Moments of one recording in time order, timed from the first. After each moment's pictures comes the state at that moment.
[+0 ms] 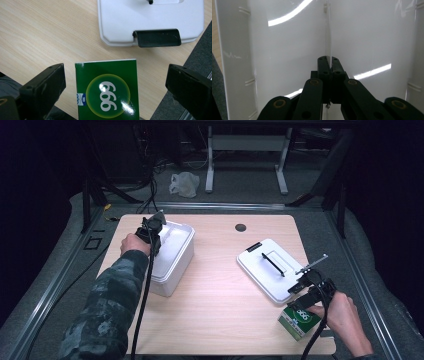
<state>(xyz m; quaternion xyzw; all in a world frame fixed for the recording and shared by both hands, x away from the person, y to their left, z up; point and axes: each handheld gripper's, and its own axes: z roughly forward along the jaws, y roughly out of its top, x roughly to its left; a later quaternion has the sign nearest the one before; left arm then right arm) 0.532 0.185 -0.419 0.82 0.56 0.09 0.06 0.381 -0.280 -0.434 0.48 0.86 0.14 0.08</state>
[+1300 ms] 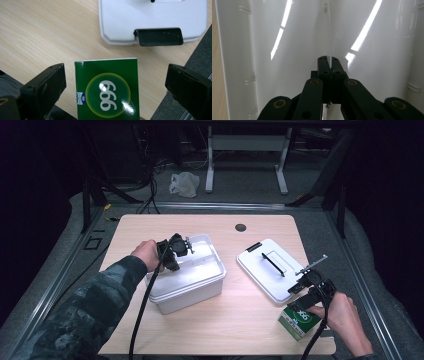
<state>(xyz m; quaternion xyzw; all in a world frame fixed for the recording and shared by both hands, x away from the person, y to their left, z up) 0.469 0.115 -0.410 0.98 0.18 0.09 0.06 0.381 -0.281 -0.437 0.48 0.87 0.14 0.07</state>
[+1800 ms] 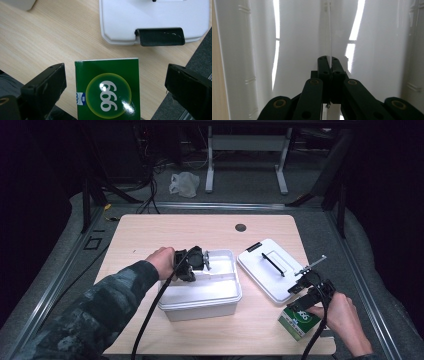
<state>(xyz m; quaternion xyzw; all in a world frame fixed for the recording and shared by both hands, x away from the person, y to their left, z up) 0.441 0.071 -0.414 0.99 0.05 0.07 0.07 0.381 -0.280 -0.439 0.47 0.87 0.13 0.07</state>
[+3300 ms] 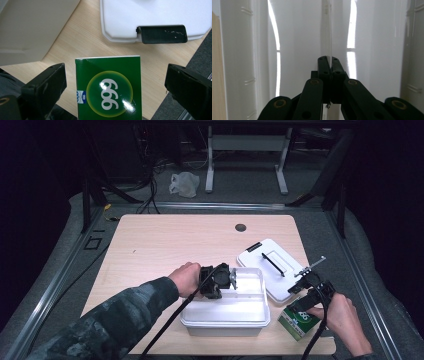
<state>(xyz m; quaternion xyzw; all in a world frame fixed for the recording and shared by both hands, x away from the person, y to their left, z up) 0.400 0.011 -0.419 0.99 0.00 0.05 0.12 0.380 -0.280 -0.440 0.47 0.87 0.13 0.07</state>
